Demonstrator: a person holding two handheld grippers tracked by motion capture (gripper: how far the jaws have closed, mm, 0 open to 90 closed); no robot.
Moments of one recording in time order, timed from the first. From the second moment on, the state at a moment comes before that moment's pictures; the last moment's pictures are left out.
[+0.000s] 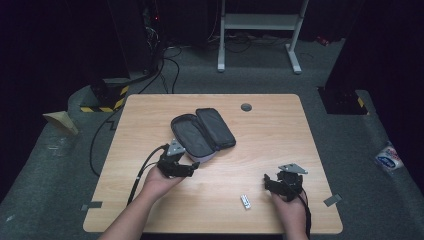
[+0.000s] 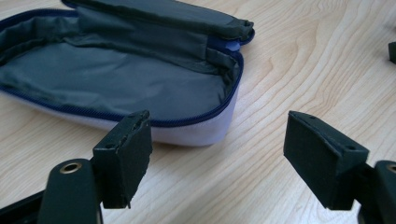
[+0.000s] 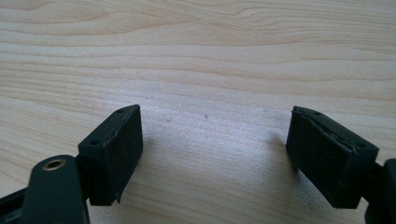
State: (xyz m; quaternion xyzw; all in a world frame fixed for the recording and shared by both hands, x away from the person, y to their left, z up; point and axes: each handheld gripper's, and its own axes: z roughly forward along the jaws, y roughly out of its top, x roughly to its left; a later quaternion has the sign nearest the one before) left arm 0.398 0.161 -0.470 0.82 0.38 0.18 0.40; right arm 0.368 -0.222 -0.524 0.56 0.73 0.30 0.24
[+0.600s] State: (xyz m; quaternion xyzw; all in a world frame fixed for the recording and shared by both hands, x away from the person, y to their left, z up) left arm 0.427 0.137 -0.466 0.82 0.38 0.18 0.38; right arm 0.368 -0.222 -0.524 0.56 0.73 0.31 0.24
